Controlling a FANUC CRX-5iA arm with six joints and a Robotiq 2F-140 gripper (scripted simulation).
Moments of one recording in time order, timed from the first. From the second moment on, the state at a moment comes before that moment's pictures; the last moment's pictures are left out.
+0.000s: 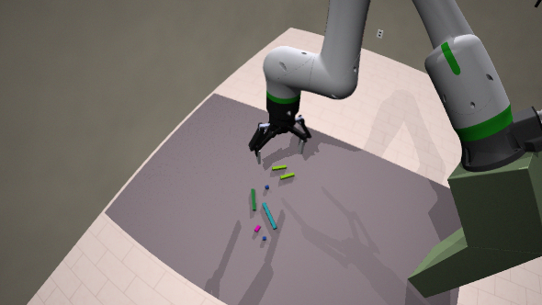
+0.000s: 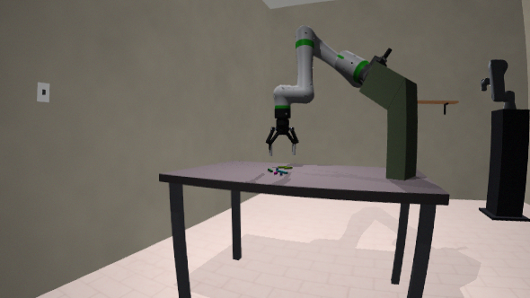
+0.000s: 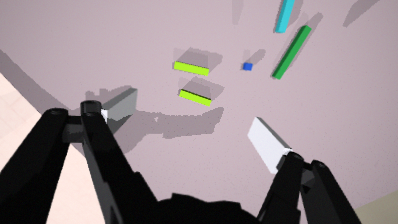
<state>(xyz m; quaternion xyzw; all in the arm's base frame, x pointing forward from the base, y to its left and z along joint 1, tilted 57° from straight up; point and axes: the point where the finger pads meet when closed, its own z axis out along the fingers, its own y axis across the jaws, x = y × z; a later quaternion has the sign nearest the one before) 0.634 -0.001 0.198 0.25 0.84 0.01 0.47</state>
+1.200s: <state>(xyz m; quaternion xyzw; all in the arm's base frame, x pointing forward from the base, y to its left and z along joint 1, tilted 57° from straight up) 0.632 0.107 0.171 -0.12 0.86 -0.16 0.46</state>
